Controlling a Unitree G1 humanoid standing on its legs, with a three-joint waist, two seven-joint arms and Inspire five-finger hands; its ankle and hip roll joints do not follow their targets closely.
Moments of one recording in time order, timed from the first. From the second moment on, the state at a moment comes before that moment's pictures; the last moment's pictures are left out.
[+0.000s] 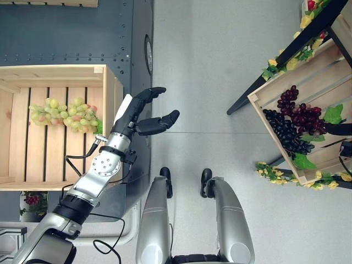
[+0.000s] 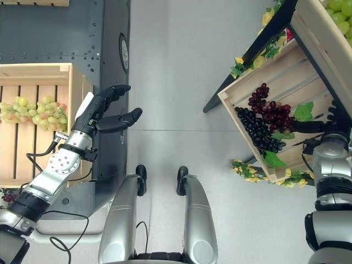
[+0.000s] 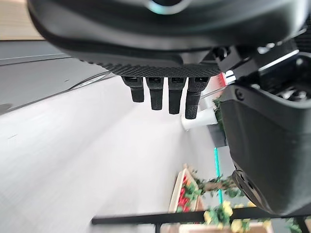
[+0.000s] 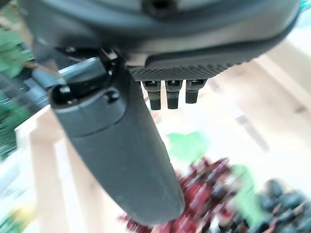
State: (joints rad) left arm -0.43 0.76 -0.38 0.22 -0.26 -0.34 0.24; right arm -0.60 -0.94 0.13 0.83 0.40 0.01 -0.27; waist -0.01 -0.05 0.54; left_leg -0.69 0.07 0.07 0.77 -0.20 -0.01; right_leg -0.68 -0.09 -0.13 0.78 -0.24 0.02
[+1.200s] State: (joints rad) left arm -0.52 0.97 -0.15 0.87 0.22 -0.37 0.77; right arm -0.48 -0.76 0.33 0.50 0.24 -0.05 -0.10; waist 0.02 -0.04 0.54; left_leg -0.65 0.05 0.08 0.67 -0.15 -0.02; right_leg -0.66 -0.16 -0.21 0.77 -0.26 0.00
